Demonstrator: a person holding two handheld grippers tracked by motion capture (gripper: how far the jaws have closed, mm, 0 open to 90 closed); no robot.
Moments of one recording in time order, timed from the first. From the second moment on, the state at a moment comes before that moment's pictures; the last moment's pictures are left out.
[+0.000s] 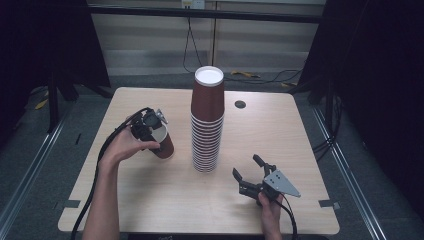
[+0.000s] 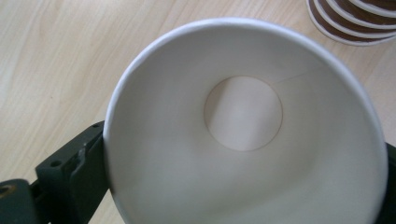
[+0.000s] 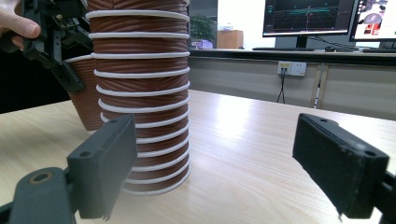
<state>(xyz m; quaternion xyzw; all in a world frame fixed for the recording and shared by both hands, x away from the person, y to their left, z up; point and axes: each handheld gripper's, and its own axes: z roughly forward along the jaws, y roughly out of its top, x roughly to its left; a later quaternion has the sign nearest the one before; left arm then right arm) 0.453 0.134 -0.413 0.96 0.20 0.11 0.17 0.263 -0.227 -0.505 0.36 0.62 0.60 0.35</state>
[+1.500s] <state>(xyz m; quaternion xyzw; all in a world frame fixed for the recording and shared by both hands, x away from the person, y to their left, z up) 0.440 0.160 -0.465 0.90 0.27 0.08 0.34 0.264 -0.227 -0.505 0.37 0.62 0.60 0.36</state>
